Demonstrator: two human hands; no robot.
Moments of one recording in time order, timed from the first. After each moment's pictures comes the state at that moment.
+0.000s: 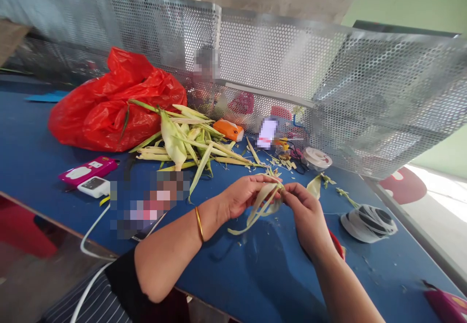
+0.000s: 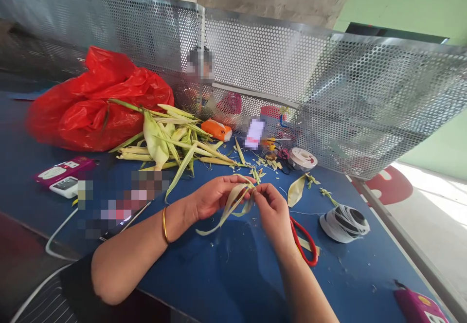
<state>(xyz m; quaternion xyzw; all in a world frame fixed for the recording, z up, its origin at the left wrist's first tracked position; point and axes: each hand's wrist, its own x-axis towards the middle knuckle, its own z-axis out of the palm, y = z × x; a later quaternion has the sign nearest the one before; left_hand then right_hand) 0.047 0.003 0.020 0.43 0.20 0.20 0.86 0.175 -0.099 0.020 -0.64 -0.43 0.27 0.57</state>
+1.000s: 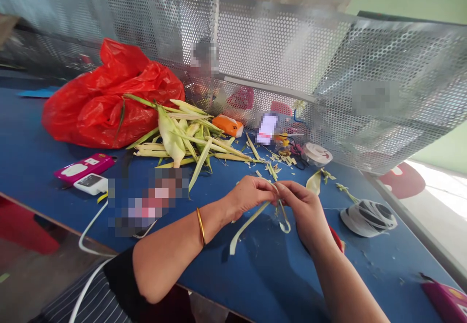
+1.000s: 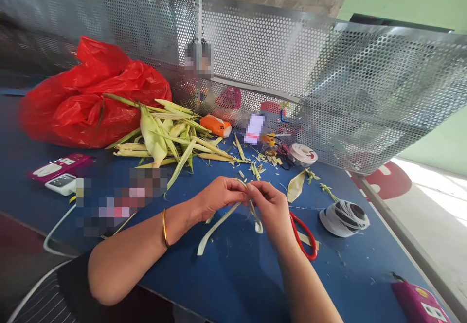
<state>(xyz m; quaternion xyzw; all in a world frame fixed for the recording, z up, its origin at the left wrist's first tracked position) 0.050 -0.010 0.020 0.61 0.25 0.24 0.71 0.177 -0.096 0.016 -0.66 -0.44 0.27 0.55</state>
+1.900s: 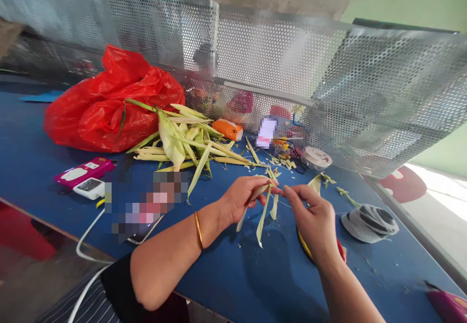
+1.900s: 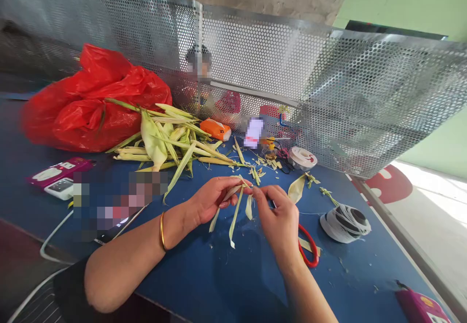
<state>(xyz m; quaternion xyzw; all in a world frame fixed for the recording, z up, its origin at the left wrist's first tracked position) 0.049 -0.001 0.019 0.48 0.24 0.24 0.80 0.179 -0.103 0.020 -0.71 -0.50 0.04 0.50</state>
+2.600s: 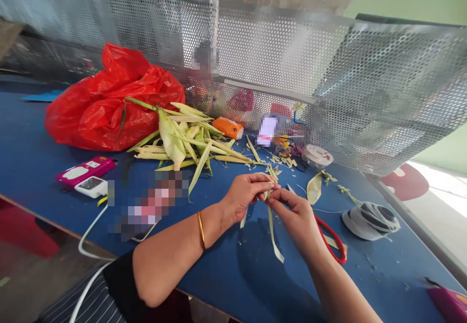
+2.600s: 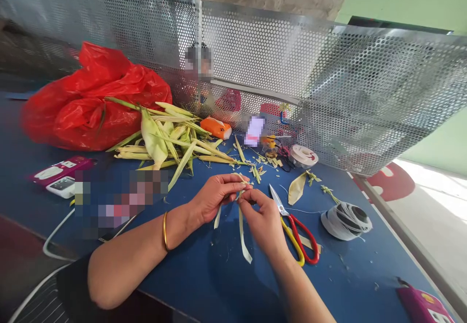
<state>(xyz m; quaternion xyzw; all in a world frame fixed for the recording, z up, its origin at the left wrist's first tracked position) 0.055 -0.007 0.014 0.45 0.26 0.32 0.80 0.162 -0.099 0.014 -0.66 -0.53 0.21 0.49</state>
